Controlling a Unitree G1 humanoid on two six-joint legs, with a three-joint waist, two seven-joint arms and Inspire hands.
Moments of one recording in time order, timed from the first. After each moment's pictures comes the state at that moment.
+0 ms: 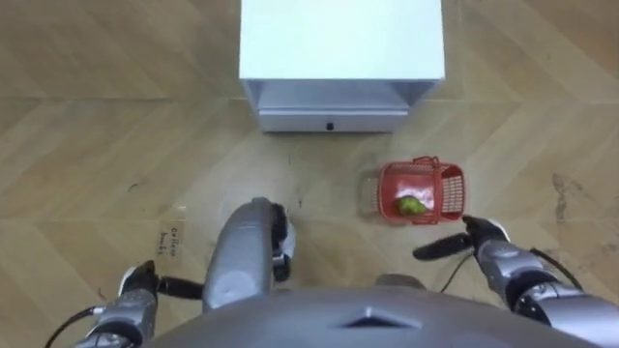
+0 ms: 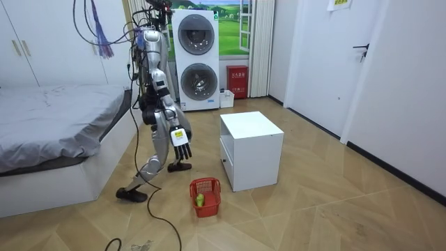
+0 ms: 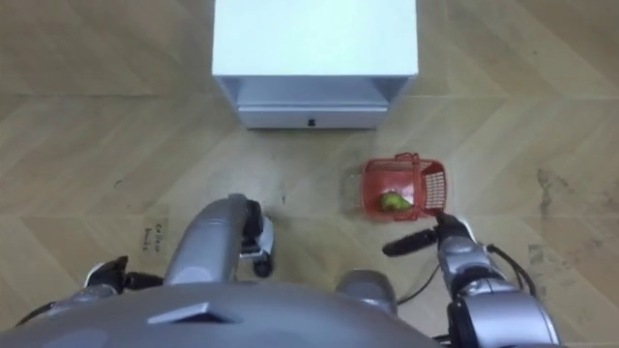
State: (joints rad) left arm -0.02 0.24 0.05 1.24 0.06 0.05 0.09; right arm -0.15 -0.25 0.07 1.23 -0.02 0.10 -0.09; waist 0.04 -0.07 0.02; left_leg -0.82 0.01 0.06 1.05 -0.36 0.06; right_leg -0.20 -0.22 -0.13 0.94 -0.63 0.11
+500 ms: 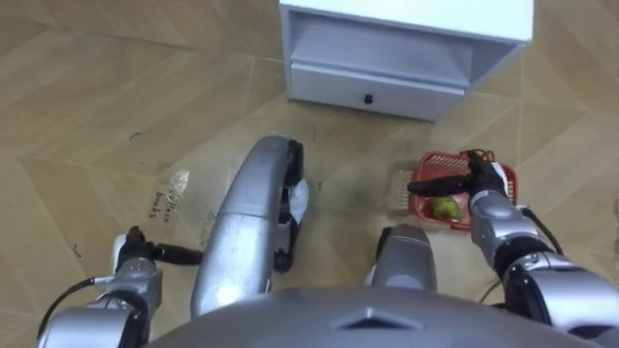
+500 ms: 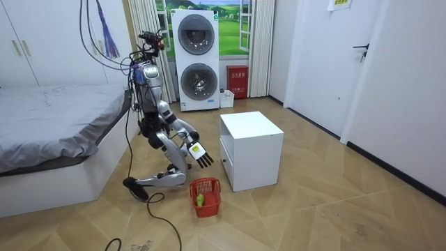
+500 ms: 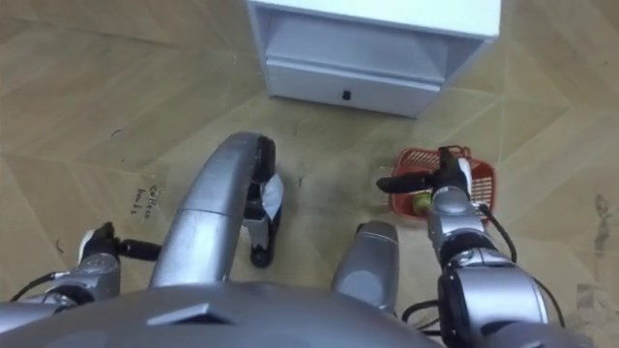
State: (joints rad) left arm -0.08 0.26 -0.06 1.34 -0.15 -0.05 0.30; right arm -0.21 -0.22 0.00 1.10 0.07 0.00 -0.22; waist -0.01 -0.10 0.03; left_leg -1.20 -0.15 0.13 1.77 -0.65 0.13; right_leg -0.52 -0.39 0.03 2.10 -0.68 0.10
